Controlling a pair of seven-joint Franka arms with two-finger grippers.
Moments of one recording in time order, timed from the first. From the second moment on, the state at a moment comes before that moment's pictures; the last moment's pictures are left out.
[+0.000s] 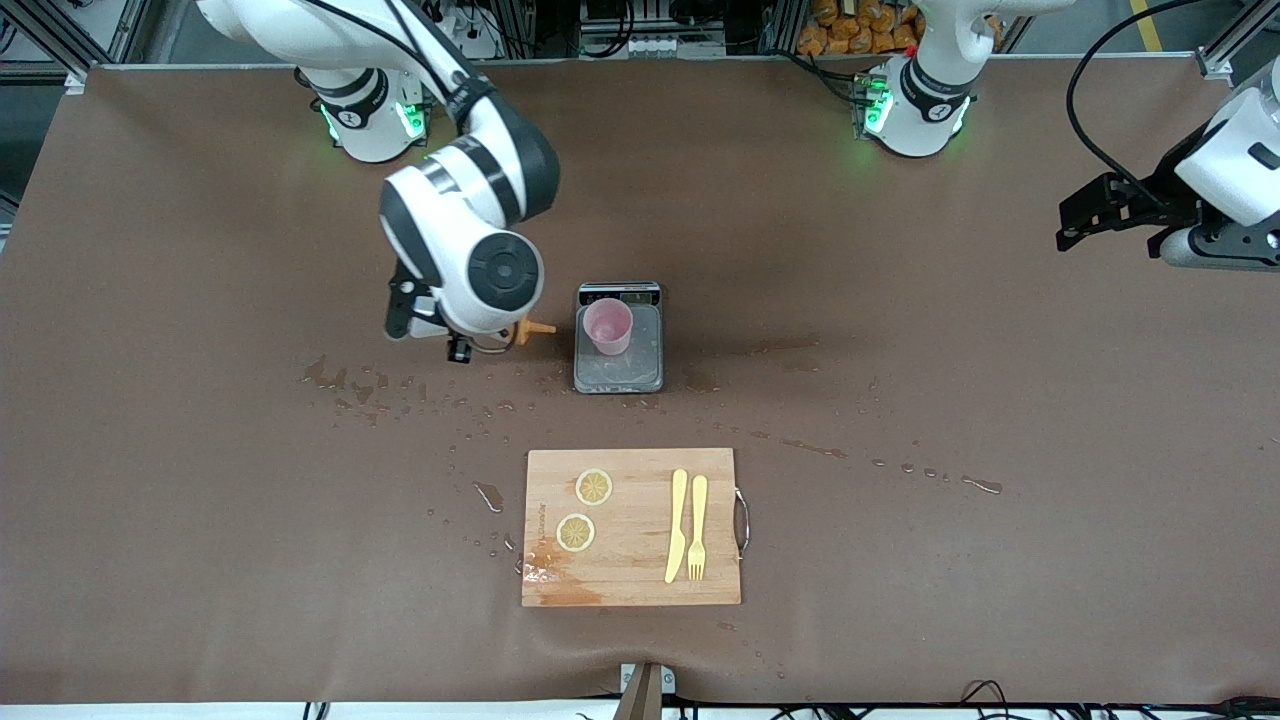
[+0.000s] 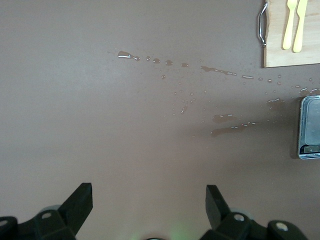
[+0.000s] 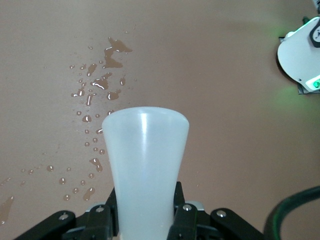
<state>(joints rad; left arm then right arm) -0.08 -0.03 -0.02 -1.57 -0.03 1.51 -0.02 0.44 0.43 0.13 -1.54 -0.21 1.55 2.27</state>
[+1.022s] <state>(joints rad) -0.08 -0.06 -0.03 -1.57 -0.02 1.48 -0.02 -0.01 0.24 0.12 -1.75 0.24 1.59 1.60</state>
